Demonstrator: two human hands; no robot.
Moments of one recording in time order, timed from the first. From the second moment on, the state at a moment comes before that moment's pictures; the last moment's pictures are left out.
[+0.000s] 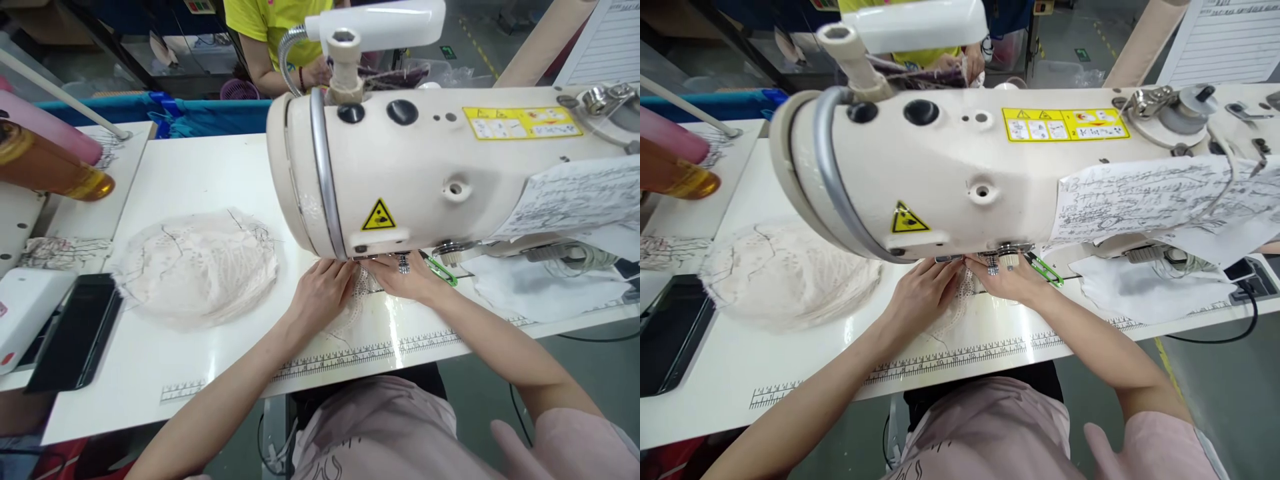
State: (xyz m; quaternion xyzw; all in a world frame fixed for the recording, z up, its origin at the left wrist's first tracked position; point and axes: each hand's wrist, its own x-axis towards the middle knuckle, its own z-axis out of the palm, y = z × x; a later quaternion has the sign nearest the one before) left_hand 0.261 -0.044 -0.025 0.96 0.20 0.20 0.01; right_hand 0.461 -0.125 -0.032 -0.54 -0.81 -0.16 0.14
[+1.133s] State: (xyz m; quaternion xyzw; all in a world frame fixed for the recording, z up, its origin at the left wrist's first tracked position) left_hand 0.195 -0.072 0.011 0.97 0.14 0.21 0.01; right_hand 0.461 -0.123 -0.028 -0.48 -0.84 -0.14 0.22
